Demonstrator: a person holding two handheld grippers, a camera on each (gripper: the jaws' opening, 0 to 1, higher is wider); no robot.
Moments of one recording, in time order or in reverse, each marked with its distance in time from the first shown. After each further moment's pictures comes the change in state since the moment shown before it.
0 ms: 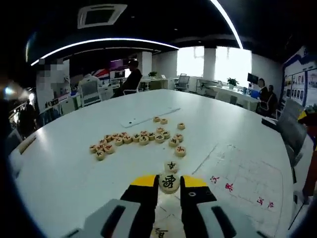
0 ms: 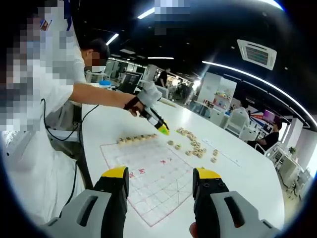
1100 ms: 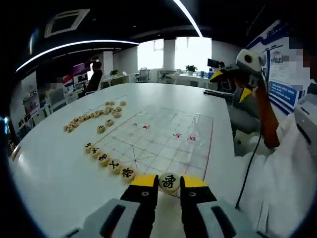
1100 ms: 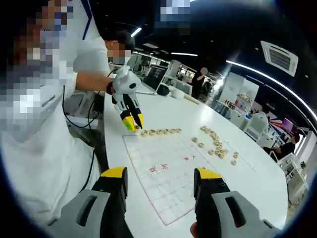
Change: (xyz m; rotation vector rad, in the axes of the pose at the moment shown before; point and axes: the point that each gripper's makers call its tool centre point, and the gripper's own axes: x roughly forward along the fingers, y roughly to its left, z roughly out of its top) left arm -0.119 -0.103 -0.113 0.181 0.080 -0.274; right arm 0.008 0.052 -0.014 -0.099 0.038 0.189
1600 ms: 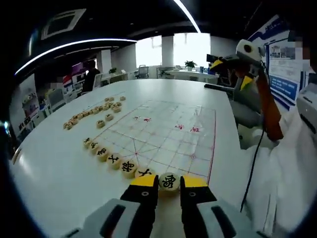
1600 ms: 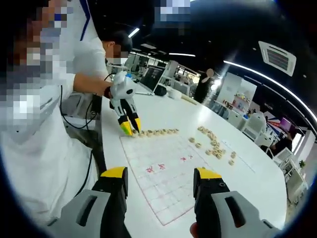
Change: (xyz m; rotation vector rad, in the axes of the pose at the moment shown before) left arm 0.008 0.006 -0.009 0.031 0.018 0.017; right arm -0.001 -0.006 0.000 0.004 -0.002 -0.020
